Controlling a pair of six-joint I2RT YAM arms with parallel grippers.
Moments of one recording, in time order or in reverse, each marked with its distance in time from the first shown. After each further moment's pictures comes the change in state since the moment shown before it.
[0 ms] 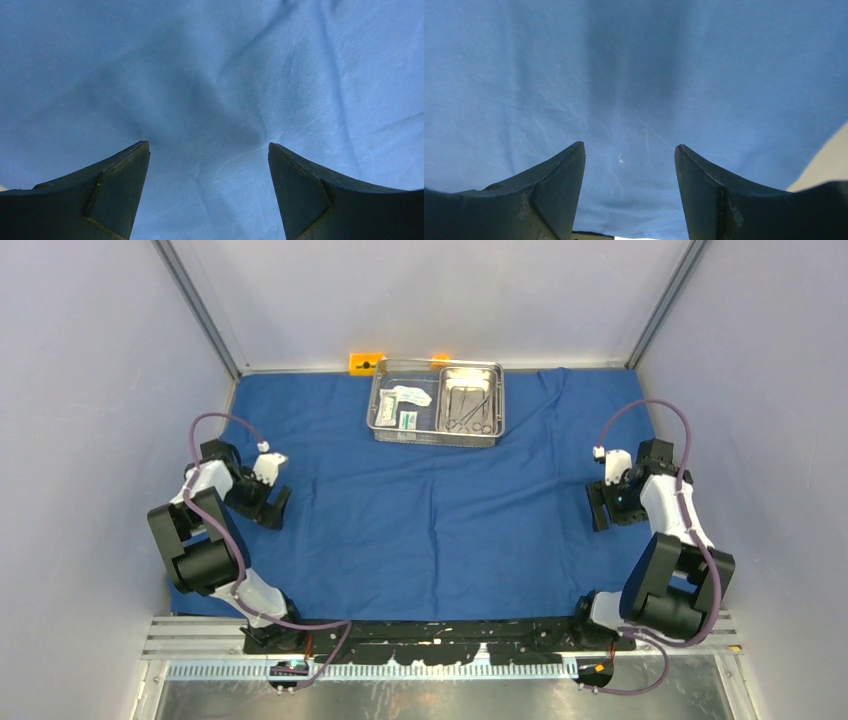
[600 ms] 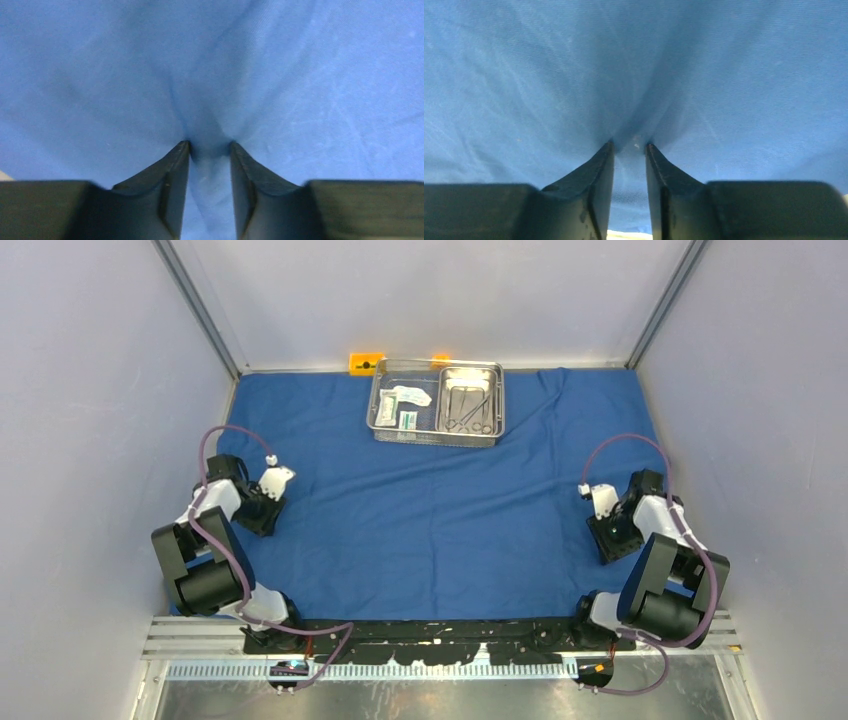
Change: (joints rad) left arm -0.009 -0.093 -0.203 0.144 -0.099 0.074; right arm -0.055 0.009 -0.224 0.054 0.060 -0.237
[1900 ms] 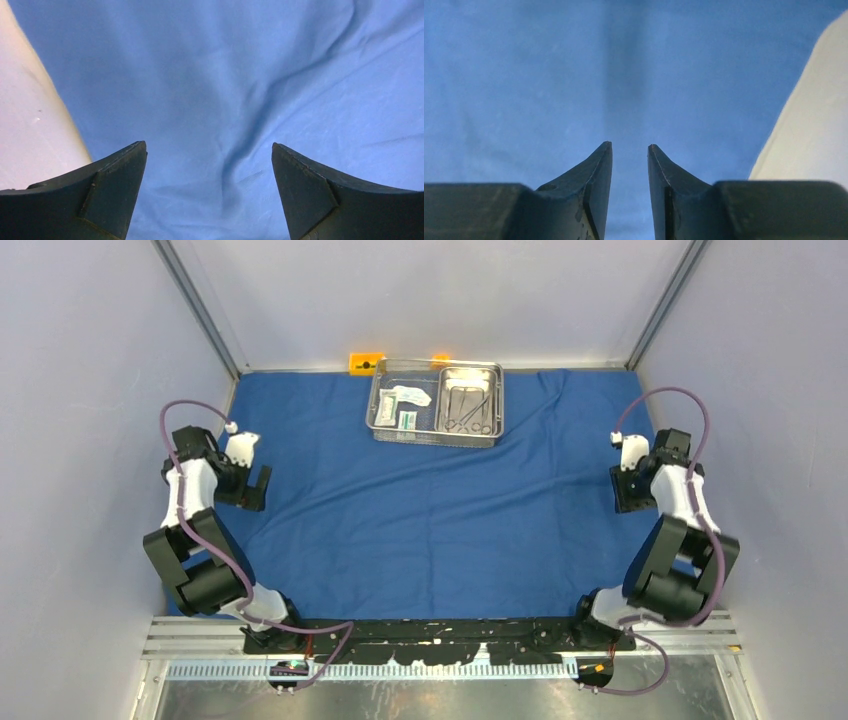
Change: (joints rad) left arm 0.071 -0.013 0.266 -0.163 0.022 -0.189; right arm -0.027 0.042 0.276 0.032 -0.055 0.188
